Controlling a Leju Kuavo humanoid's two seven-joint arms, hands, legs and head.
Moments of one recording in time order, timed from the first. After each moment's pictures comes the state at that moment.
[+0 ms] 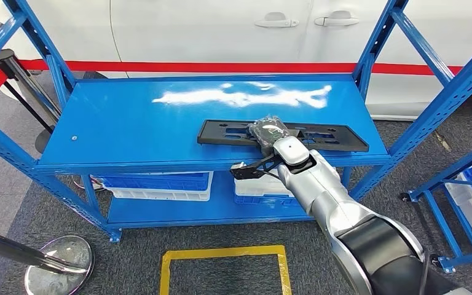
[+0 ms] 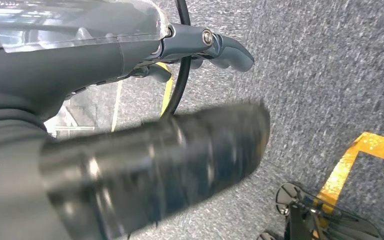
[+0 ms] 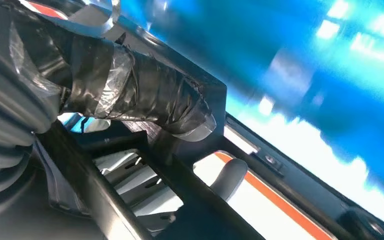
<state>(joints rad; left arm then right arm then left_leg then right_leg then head) -0.06 -0.12 0.72 -0.18 -0.71 0.06 0.12 -0.89 0.02 0.61 -0.37 1.36 -0.14 -0.13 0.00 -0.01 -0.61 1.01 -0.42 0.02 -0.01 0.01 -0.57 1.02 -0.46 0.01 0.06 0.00</state>
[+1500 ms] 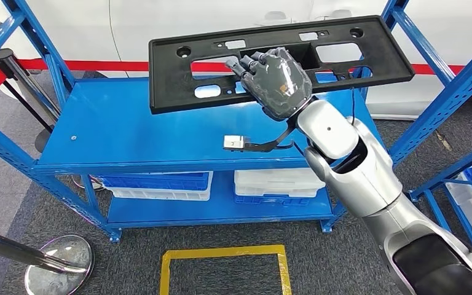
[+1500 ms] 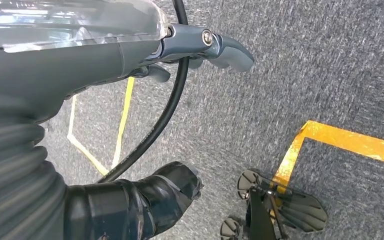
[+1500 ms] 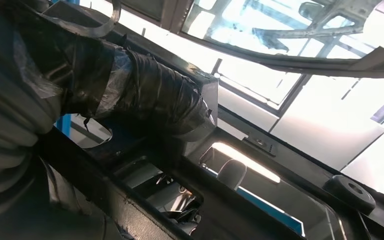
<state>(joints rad) -0.06 -0.14 0.83 -0.18 -0.78 0.02 -0.09 -0.82 -0.30 0.81 -1.46 1.26 0.00 -0.16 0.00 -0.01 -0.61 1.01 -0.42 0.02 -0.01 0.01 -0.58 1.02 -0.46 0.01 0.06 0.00</state>
